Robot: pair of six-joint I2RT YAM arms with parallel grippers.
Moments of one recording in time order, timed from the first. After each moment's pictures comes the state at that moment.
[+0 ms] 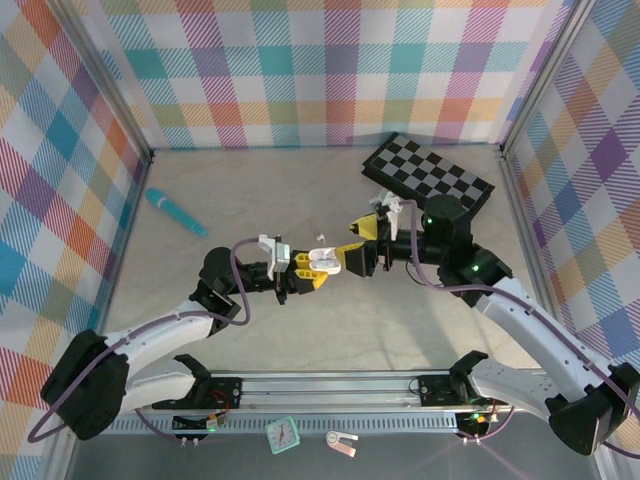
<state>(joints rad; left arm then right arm) -0.63 1.10 0.45 0.81 0.84 -0.13 0.61 1.00 0.98 -0.24 -0.65 0.24</state>
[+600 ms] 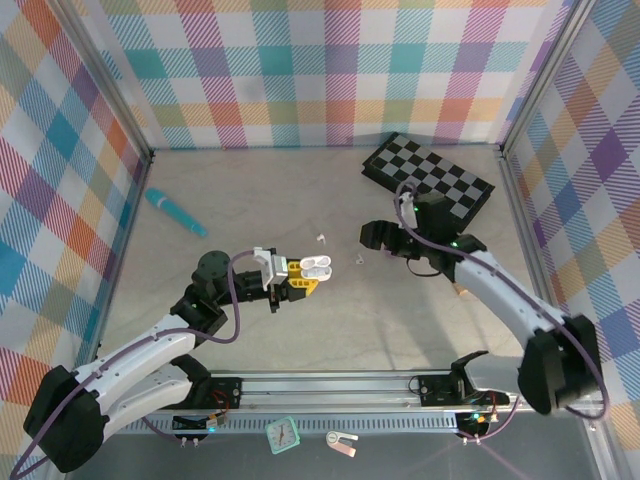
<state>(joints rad) -0.63 0.91 0.45 0.44 0.75 0.08 0.41 1.31 0.90 -0.36 -0.40 0.57</state>
